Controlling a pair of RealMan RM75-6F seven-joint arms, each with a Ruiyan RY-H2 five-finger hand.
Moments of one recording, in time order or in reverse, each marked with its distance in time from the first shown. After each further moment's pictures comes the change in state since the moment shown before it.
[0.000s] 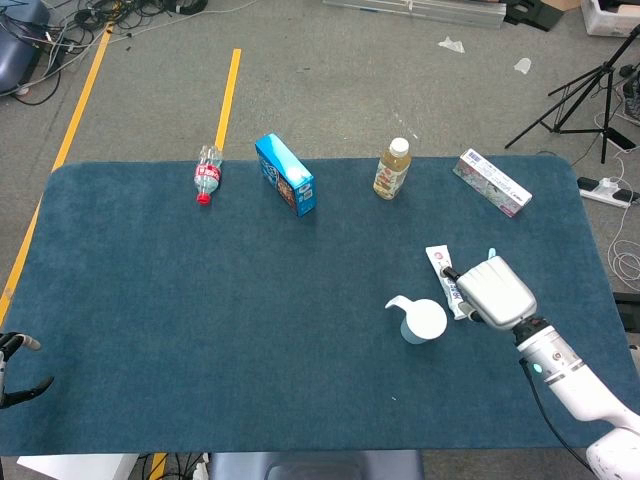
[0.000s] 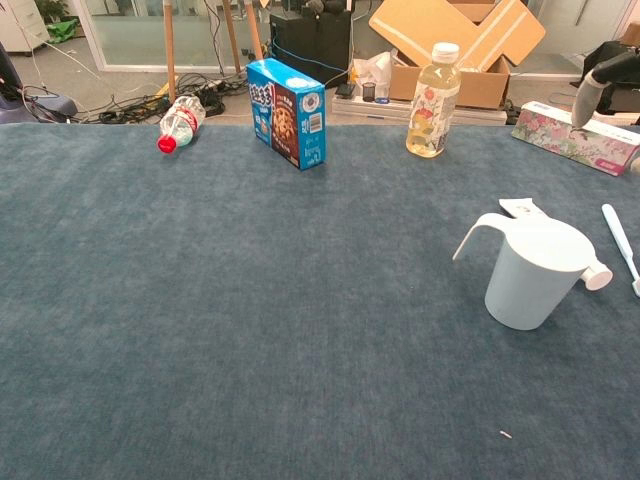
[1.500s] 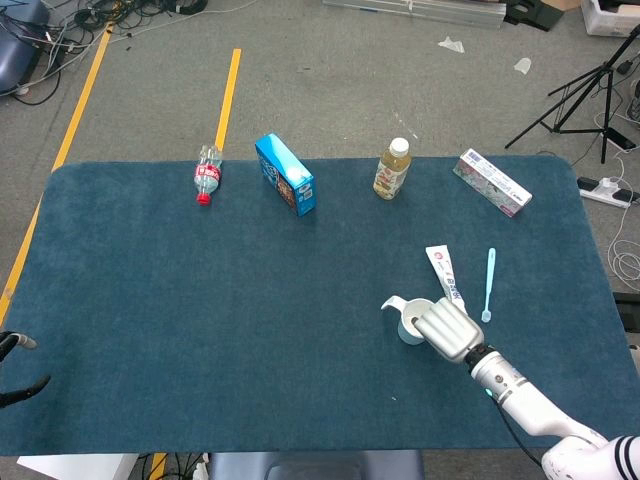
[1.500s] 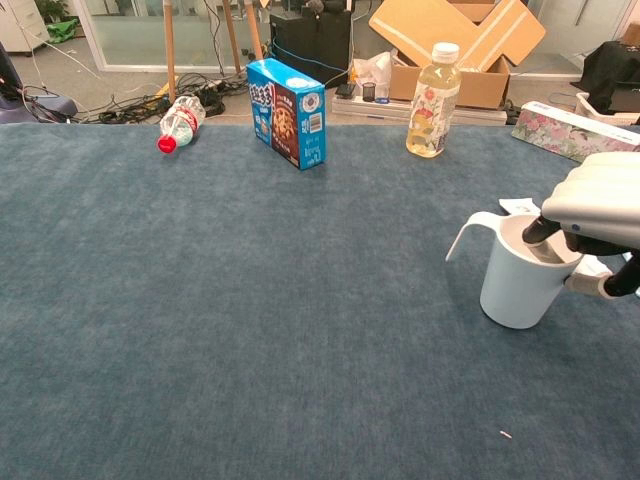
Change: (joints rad) left arm 0.008 0.005 -0.005 -0.007 0.006 0.020 -0.002; right arm 0.121 -0.209 -0.184 -0.007 0.129 -0.075 -0.321
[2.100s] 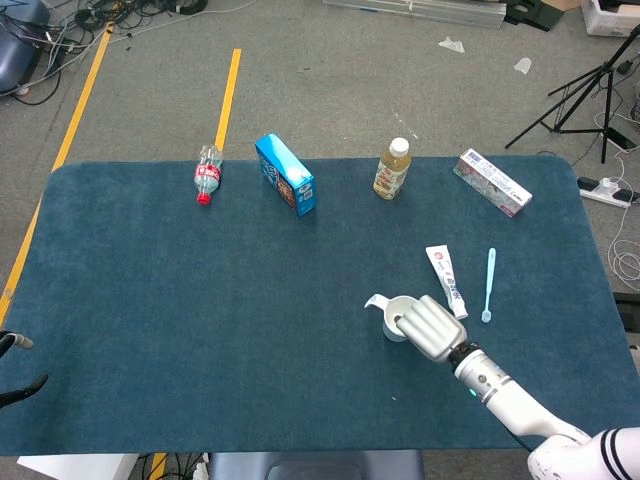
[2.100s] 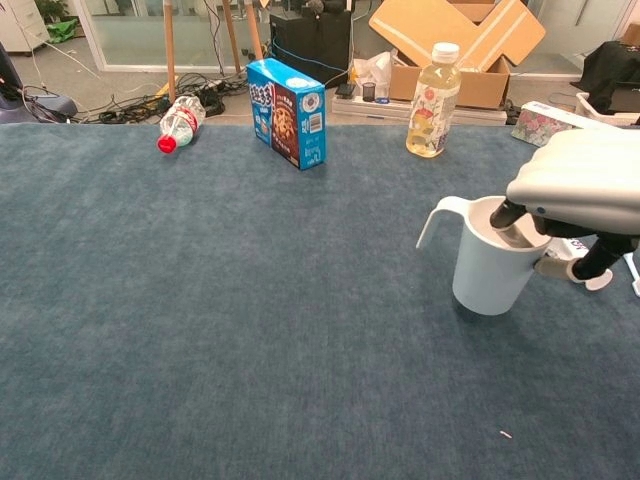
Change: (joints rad) left arm 0.006 0.006 -0.002 -0.003 0.004 0.016 -0.009; right arm 0.101 0.006 -0.031 -0.117 0.084 0.052 -0.116
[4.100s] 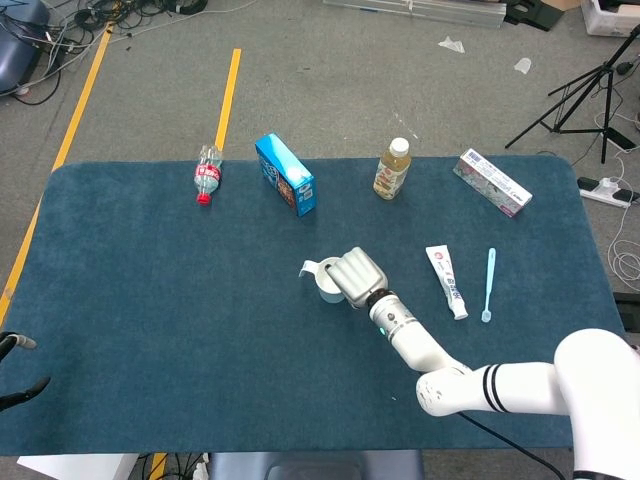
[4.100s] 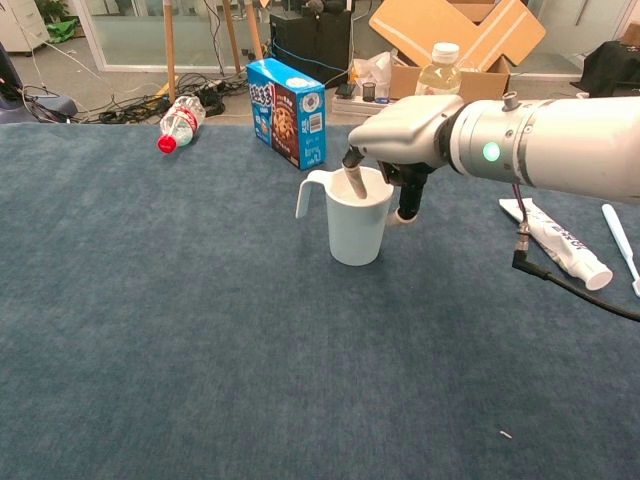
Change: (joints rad) left arm 0.007 0.017 0.015 -0.012 0.046 0.028 -0.033; right arm 0.324 -0.310 0.303 0.267 0.583 -0.194 -0.118
